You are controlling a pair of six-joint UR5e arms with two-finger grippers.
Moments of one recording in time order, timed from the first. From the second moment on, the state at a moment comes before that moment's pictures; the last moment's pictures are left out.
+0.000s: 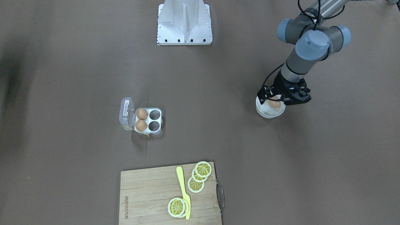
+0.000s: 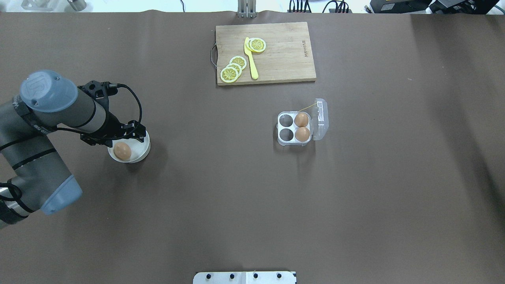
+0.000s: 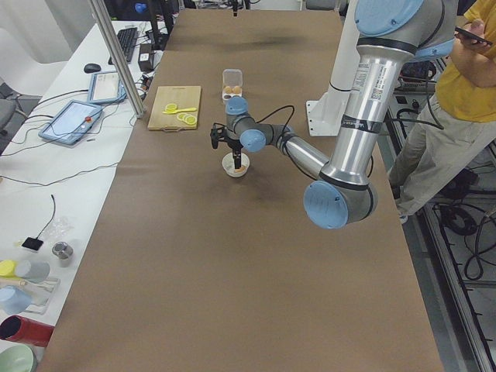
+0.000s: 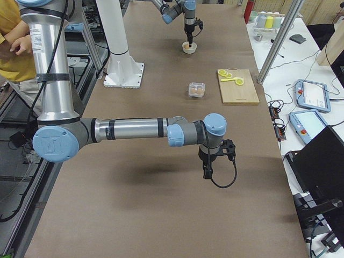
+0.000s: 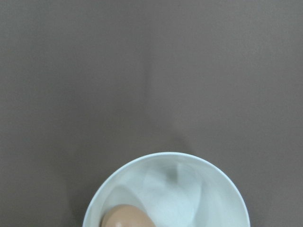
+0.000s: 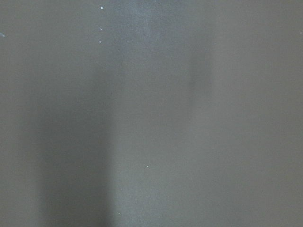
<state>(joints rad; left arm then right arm) -0.73 -1.84 -1.75 -1.87 -2.03 -1.21 1.44 -1.50 1.56 -1.50 2.25 0.11</state>
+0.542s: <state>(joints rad) -0.72 -1.84 -1.74 -1.87 -2.02 -1.21 1.44 -1.50 1.56 -1.50 2.25 0.11</state>
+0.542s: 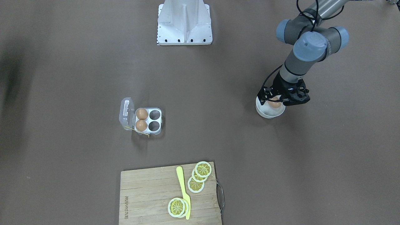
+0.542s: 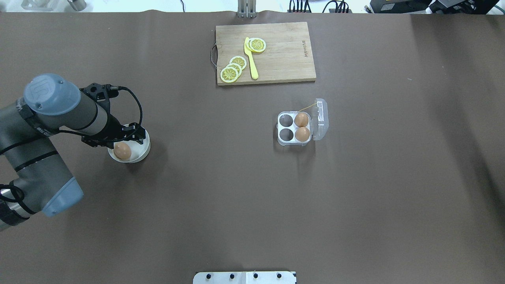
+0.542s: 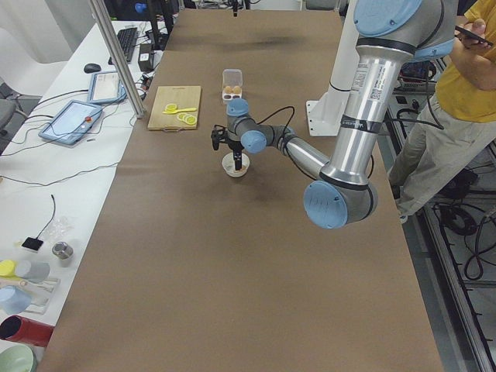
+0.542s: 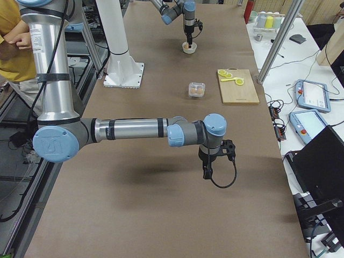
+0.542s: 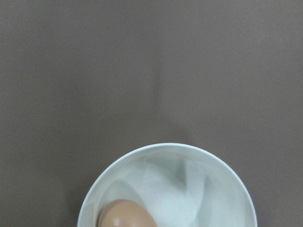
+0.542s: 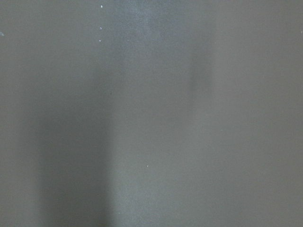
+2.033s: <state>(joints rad) -0.71 -1.85 -1.71 -1.87 -2.02 -1.21 1.43 -1.50 1.56 -1.50 2.25 0.11</state>
